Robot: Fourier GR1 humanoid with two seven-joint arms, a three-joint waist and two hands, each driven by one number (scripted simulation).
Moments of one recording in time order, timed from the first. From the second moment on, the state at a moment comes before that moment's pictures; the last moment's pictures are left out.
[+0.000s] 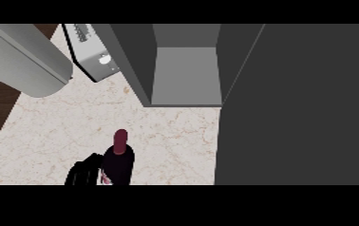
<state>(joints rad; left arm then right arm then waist) 0.07 0.30 -0.40 -0.95 0.68 -0.20 -0.92 0.07 -0.06 -0.04 -2.34 -0.20 0.24 0.37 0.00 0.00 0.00</state>
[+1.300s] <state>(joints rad) -0.01 0.21 -0.37 -1.71 0.58 0.22 -0.30 0.08 -0.05 -0.05 -2.31 -0.21 0.26 0.35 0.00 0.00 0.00</state>
